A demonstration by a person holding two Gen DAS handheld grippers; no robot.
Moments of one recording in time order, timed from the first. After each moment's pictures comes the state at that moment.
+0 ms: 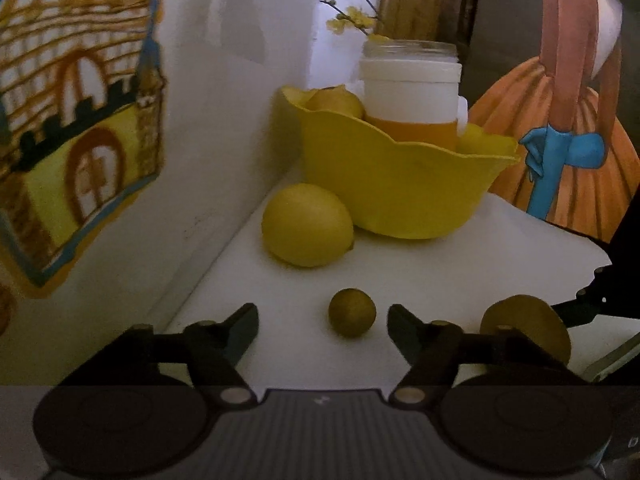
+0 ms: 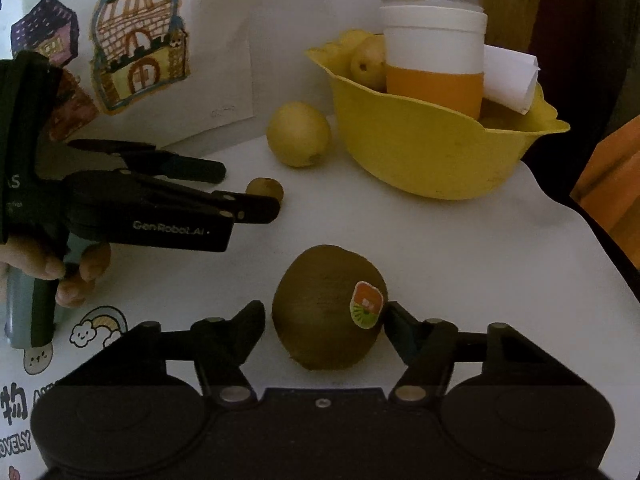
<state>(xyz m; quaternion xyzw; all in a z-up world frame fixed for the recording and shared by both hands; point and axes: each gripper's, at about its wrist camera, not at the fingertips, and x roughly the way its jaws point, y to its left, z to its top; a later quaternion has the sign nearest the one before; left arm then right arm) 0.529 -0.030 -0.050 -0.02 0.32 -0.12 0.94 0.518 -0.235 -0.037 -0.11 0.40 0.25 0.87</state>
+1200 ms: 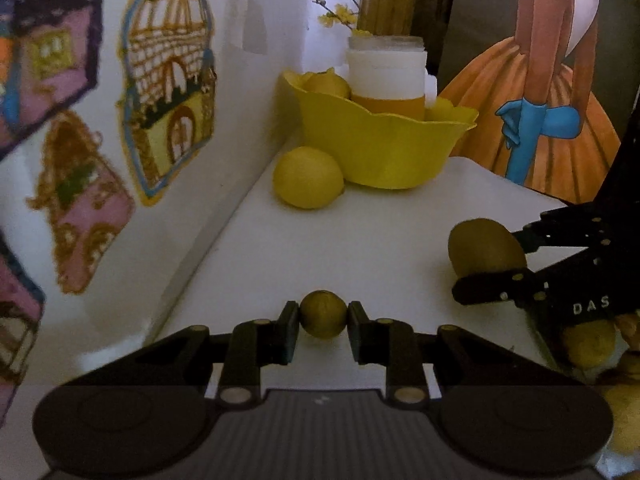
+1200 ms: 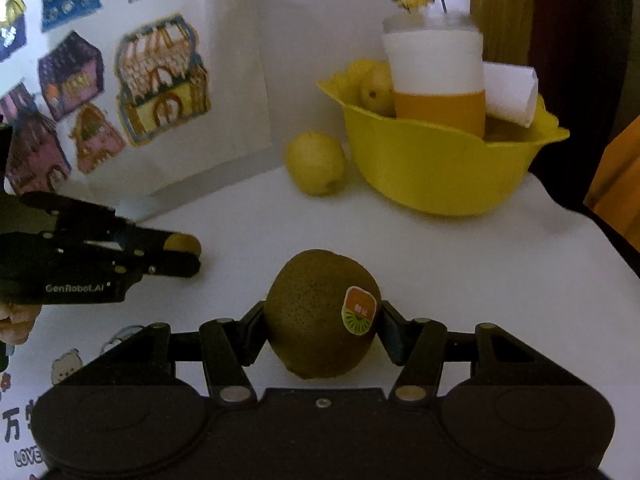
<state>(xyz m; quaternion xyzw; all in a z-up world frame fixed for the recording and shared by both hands) 0.467 -0.007 -0.029 -0.01 0.36 -0.14 0.92 0.503 -0.239 -0.025 -0.07 0.36 0.27 0.89</state>
